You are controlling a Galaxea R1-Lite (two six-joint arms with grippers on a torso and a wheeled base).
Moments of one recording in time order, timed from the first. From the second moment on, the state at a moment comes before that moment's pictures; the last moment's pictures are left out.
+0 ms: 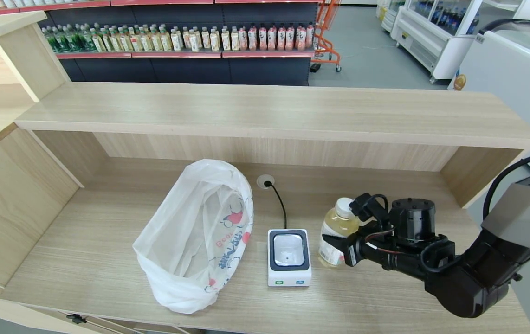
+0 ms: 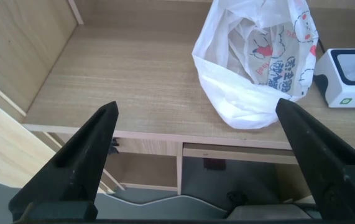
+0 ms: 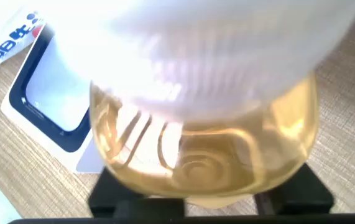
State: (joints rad) left arm 0.00 0.00 0.00 0.00 -0.02 0.00; right arm 0.40 2.09 -0.60 -1.13 0.22 -0.14
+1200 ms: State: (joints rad) left arm 0.00 0.00 0.00 0.00 -0.02 0.00; right arm 0.21 1.75 -0.42 -0.91 0.77 -0.07
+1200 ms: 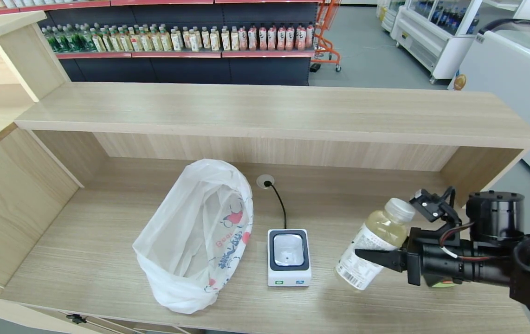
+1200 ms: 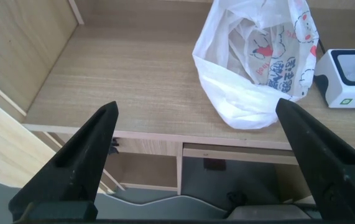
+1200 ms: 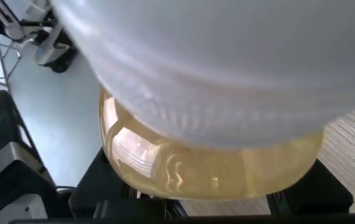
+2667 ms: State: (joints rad) left arm 0.00 0.00 0.00 0.00 -0.02 0.00; right arm 0.45 1.60 -0.33 -0.82 1.04 -0.05
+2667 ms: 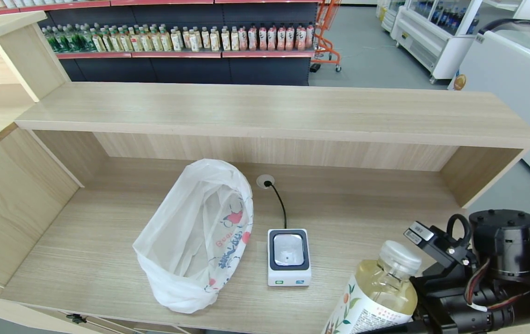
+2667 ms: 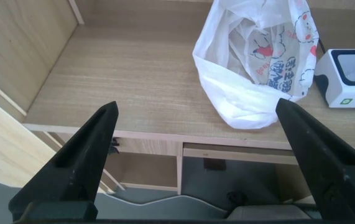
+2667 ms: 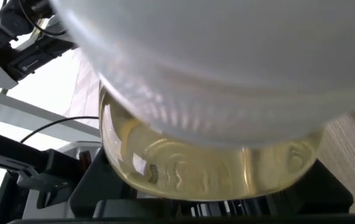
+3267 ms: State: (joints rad) left arm 0.00 0.00 0.00 0.00 -0.02 0.00; right arm 0.46 1.62 -0.37 -0.81 1.04 -0.05
